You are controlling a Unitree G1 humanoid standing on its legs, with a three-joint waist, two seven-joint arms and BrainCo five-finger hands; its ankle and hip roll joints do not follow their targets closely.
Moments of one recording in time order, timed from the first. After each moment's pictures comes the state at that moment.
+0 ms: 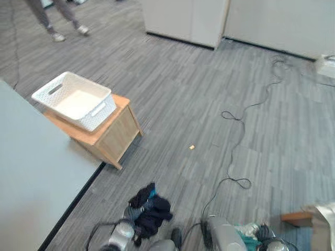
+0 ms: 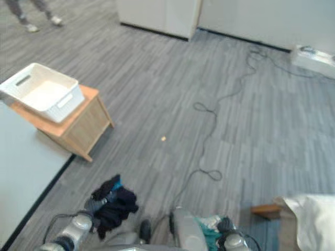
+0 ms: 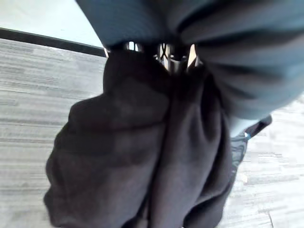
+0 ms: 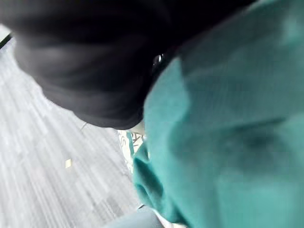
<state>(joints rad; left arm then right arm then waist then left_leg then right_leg) -0.19 0.30 -0.26 1.09 0.05 -0.05 0.11 0.02 -0.30 0.20 0.96 -0.04 -0.01 -0.16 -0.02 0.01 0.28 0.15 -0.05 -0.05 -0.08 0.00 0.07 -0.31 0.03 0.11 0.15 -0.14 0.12</state>
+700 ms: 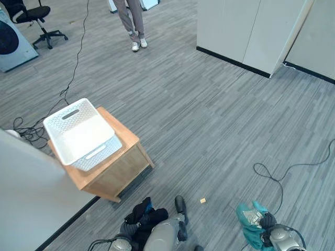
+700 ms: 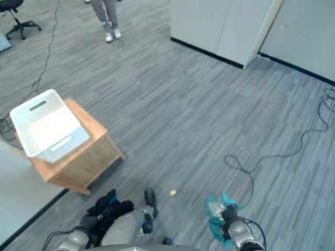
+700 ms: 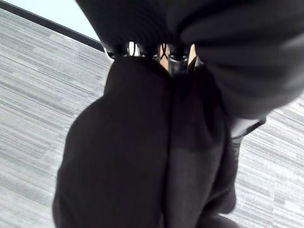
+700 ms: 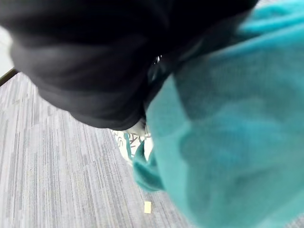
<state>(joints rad) 0.00 0.27 -0.20 1.11 0.06 -0.05 0.10 -0.03 -0.34 0.18 1.00 -0.04 0.01 -0.16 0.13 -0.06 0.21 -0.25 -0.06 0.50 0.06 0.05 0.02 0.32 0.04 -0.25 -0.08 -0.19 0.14</state>
